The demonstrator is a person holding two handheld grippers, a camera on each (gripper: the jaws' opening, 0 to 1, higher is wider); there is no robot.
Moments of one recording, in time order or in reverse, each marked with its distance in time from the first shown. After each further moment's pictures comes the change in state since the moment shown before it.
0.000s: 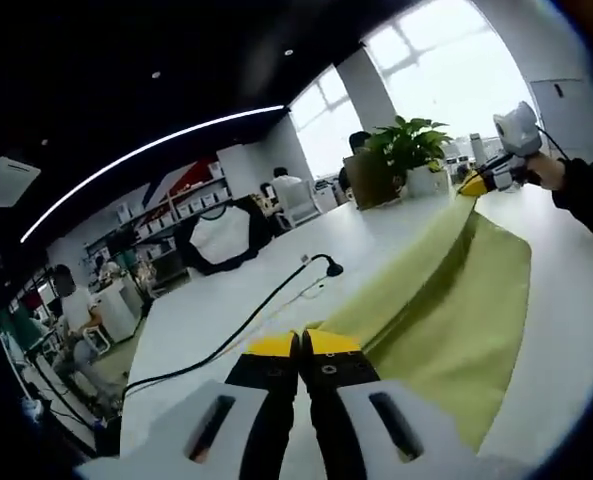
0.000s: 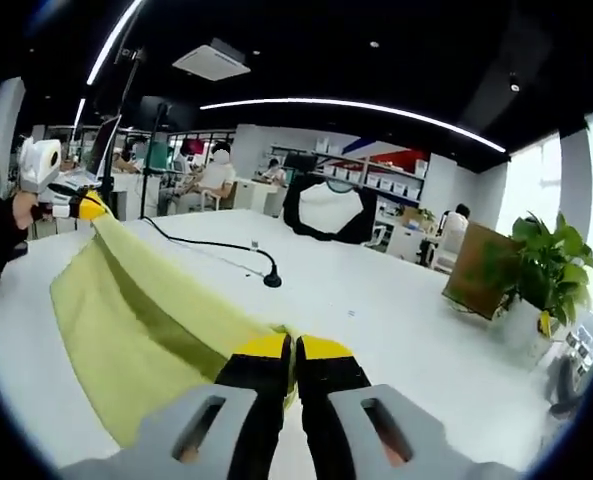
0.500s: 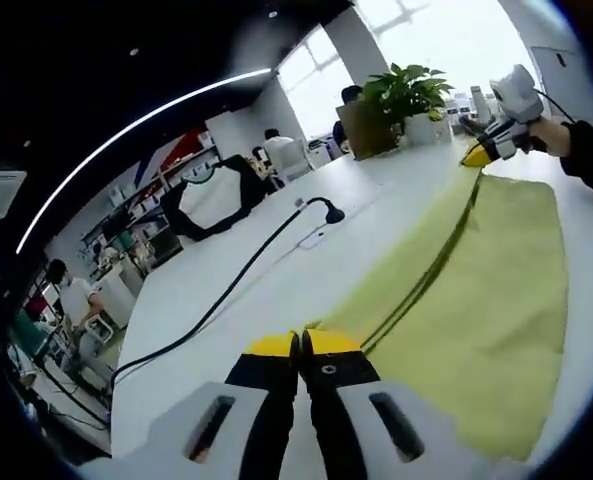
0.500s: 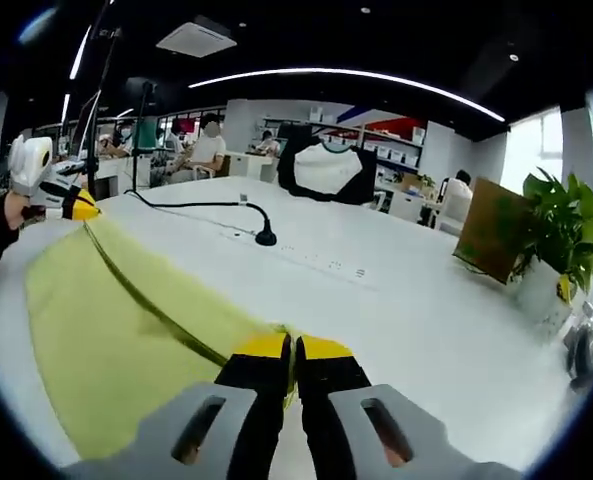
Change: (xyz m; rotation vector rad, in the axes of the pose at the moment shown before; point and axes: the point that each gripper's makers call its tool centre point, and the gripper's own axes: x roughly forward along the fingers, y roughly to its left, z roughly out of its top) left arm 0.043 -0.006 -0.057 0.045 0.165 -0.011; right arm 0.044 0.003 -0.052 0.060 0.112 0.003
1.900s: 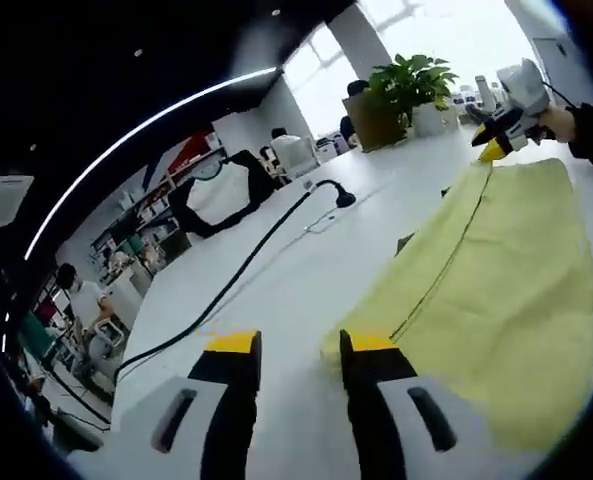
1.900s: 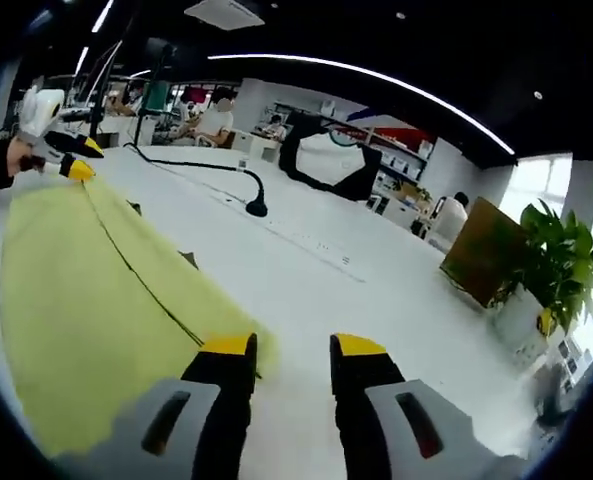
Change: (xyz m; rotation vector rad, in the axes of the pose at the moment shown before) left arm 0.000 0.014 -0.010 0.086 -0.077 0.057; right arm -0.010 -0.029 -0.010 -0.227 -0.011 -0.104
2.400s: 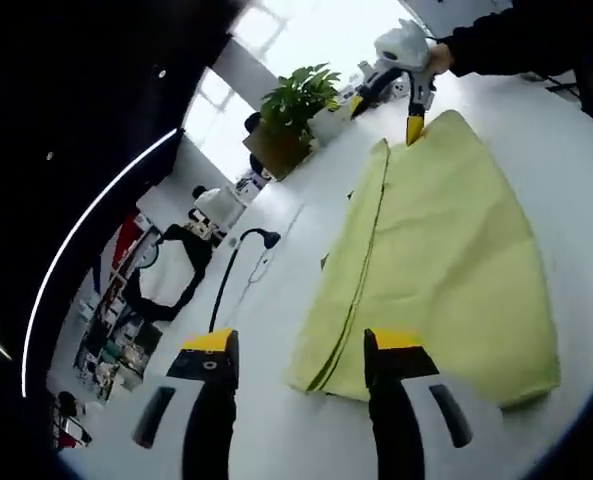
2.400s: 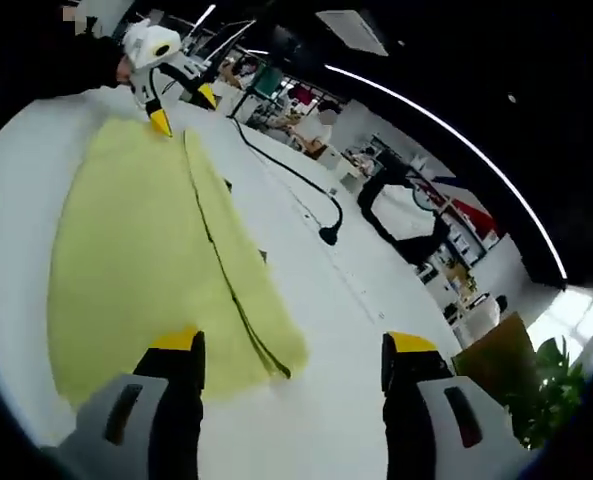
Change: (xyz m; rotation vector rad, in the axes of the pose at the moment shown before) left arm -0.014 -0.053 0.012 0.421 -0.069 -0.283; right arm -0.016 0.054 0.009 -0.469 -0.015 0.308
